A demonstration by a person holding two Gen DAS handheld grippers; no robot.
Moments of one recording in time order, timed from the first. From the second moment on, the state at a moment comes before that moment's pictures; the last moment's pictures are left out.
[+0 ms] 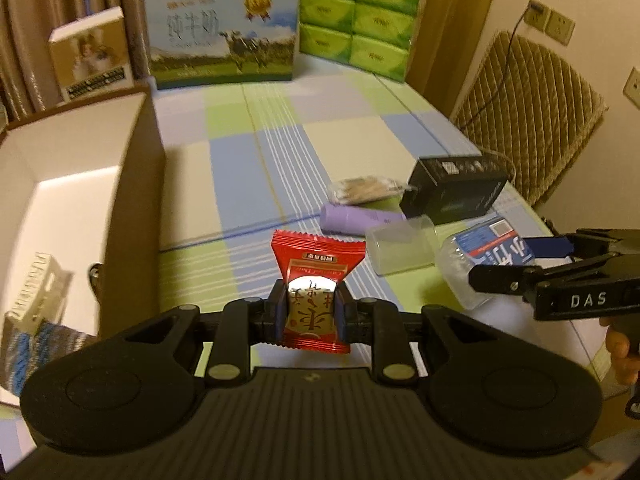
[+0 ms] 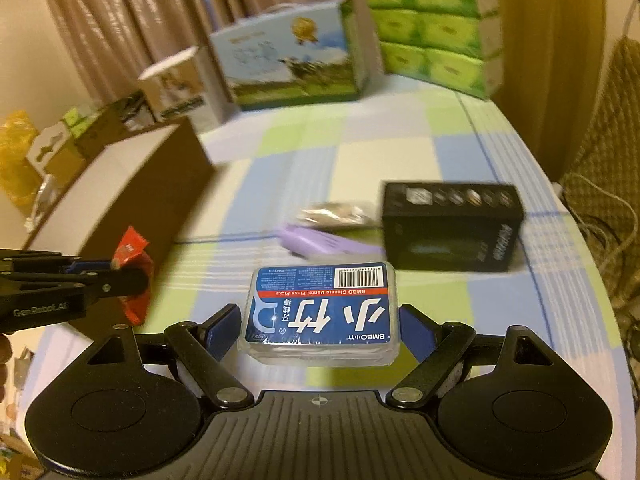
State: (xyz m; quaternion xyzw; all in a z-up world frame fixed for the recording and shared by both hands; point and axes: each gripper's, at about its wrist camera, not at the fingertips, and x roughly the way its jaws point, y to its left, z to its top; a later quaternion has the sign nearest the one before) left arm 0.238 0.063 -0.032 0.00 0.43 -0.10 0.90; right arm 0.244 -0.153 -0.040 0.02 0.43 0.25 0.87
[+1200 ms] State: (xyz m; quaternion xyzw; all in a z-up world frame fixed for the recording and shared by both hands) left arm 0.229 0.292 0.002 -0.03 0.39 0.08 0.92; right arm 0.251 0.137 -0.026 -0.06 0.38 0.44 0.81
